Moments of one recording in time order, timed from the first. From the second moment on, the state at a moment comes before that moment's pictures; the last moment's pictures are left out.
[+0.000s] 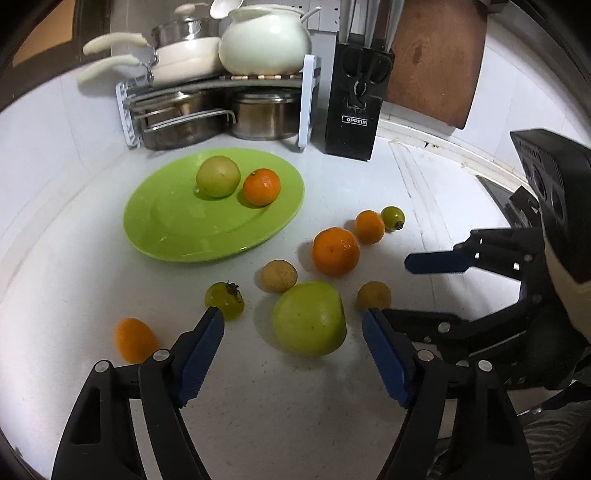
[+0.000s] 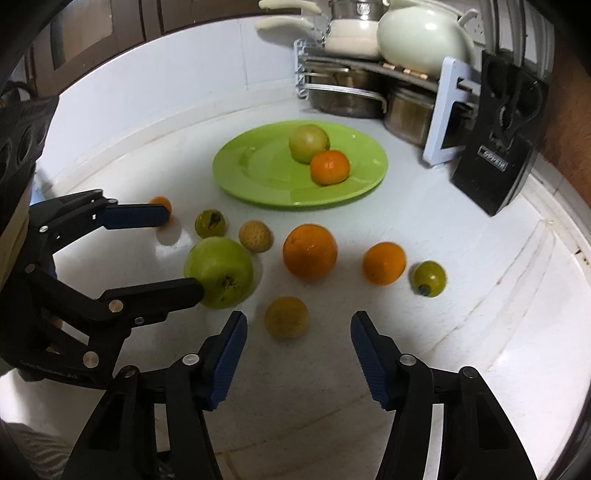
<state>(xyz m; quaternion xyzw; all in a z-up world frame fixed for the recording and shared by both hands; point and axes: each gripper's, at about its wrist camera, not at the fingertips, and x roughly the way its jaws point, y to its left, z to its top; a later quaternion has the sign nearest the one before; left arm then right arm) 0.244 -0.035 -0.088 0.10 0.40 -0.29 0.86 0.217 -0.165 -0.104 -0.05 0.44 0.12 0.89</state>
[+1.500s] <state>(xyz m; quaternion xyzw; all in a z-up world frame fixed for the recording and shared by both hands) 0.237 -0.032 -0.092 0.06 0.42 -0.24 0.87 0.220 -0.170 -0.106 -0.01 0.43 0.14 0.89</state>
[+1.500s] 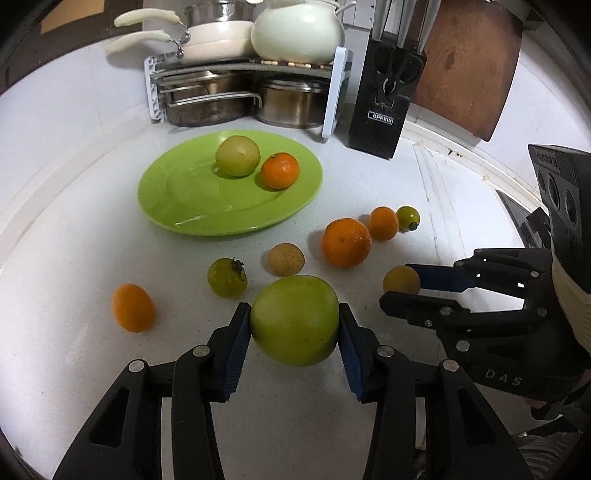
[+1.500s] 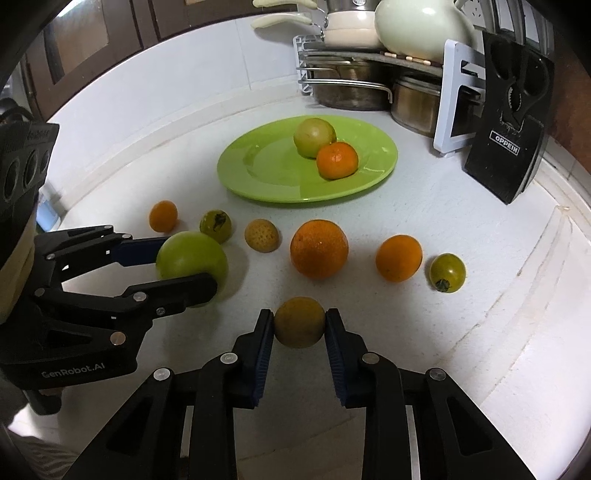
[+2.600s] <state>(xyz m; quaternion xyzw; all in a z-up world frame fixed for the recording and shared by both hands) 0.255 -0.015 -0.028 0.04 0.34 -0.19 0.92 0.245 -0.165 -0.033 -0.03 0.34 0.14 0.93</state>
